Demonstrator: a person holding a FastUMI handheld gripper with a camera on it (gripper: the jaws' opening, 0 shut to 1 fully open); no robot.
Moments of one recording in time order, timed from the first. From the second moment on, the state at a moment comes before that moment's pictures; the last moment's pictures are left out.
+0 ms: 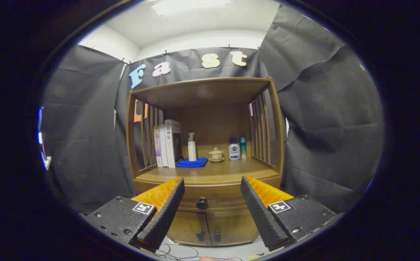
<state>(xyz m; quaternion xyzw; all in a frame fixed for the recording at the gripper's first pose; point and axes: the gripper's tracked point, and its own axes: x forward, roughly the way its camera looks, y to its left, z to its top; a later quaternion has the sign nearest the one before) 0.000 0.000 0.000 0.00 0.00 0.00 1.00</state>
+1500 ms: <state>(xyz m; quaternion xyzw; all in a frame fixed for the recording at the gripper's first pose) 0.062 0.037 -0.046 -0.04 0.03 0.01 1.00</state>
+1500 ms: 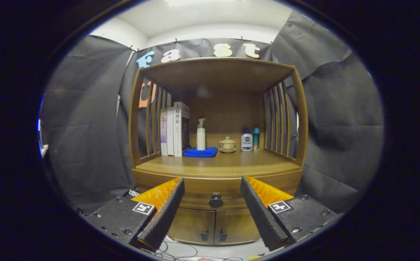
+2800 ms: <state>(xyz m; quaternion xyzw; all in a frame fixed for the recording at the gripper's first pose) 0.194 0.009 -0.173 -0.04 0.17 -0.03 0.99</state>
